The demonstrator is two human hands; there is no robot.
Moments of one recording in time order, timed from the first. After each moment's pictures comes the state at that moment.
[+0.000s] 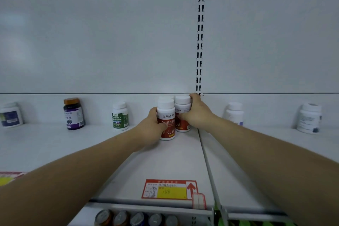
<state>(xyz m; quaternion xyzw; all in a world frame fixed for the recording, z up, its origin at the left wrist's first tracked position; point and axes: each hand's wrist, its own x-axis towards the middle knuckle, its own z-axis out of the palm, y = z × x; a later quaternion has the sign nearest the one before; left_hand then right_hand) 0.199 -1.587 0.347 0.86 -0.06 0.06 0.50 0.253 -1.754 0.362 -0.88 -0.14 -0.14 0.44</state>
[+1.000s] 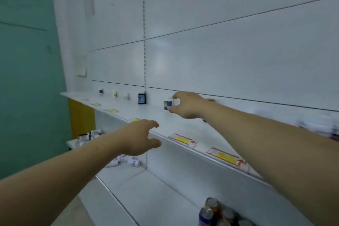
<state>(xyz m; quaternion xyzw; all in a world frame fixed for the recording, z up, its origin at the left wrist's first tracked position) -0.092 -1.322 0.377 0.97 0.20 0.12 0.08 0.074 -1.420 0.432 -0.85 -0.50 -0.08 0.17</state>
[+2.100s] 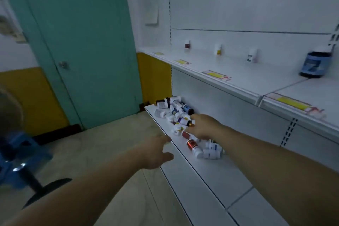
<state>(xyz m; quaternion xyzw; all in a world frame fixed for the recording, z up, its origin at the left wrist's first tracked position) -0.165 -0.739 0.195 0.92 0.35 -0.03 0.16 0.046 -0.775 0.195 -0.82 -0.55 0.14 0.12</state>
